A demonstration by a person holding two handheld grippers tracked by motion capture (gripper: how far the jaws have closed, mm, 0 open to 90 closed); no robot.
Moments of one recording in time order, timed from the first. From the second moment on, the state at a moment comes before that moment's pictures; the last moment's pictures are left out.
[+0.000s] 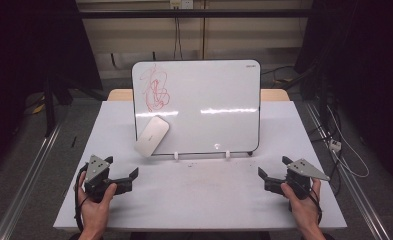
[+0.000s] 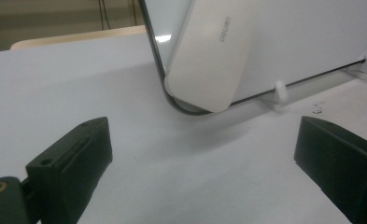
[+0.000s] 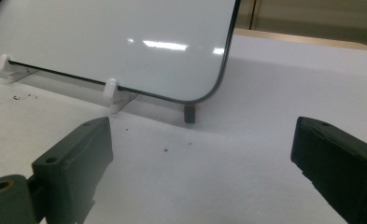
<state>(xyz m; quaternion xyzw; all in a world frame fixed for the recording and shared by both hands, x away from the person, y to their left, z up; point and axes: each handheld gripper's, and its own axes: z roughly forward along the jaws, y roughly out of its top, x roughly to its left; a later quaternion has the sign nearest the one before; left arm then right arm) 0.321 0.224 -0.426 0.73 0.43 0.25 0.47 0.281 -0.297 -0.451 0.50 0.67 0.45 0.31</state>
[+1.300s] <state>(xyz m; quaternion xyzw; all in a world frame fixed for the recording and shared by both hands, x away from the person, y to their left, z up) 0.370 0.174 -0.400 0.80 0.35 0.30 0.38 0.288 -0.295 -0.456 0.50 0.68 0.45 0.28</state>
